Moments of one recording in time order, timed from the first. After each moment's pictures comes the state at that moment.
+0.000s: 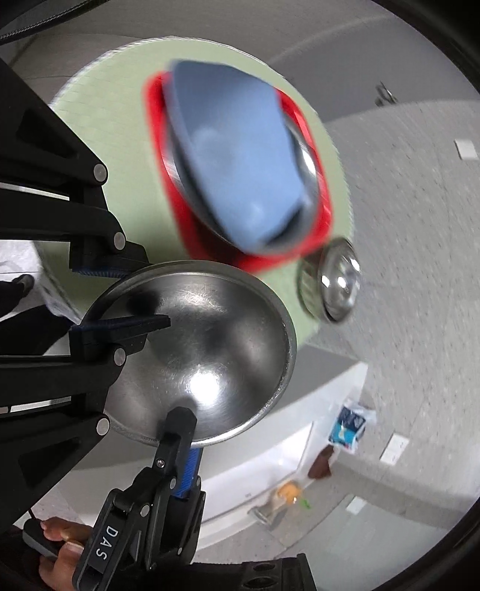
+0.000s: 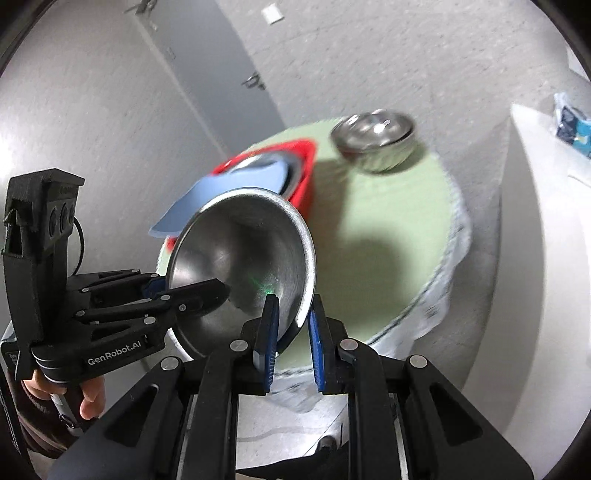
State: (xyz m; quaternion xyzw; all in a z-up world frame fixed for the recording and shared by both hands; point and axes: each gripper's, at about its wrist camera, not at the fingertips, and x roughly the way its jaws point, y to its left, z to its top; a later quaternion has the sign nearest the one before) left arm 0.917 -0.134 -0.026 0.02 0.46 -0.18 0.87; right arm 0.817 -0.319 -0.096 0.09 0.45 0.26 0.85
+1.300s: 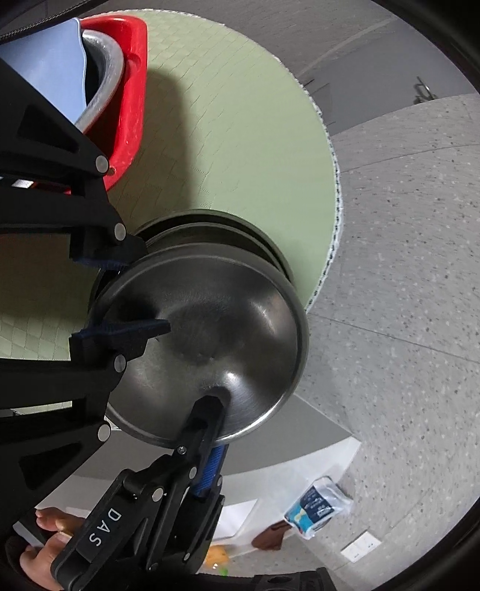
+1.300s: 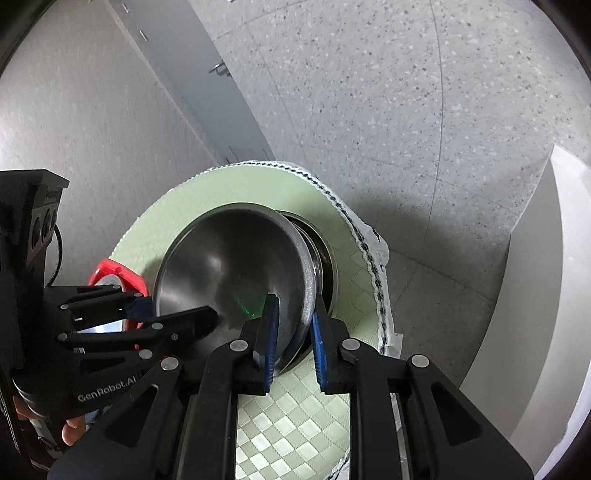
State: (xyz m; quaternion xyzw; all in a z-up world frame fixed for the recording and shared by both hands) left arm 1.349 -0.238 -0.125 -0.02 0.56 -0.09 0.83; right arm 1.111 -0.321 -0.138 0.04 0.50 0.29 0.82
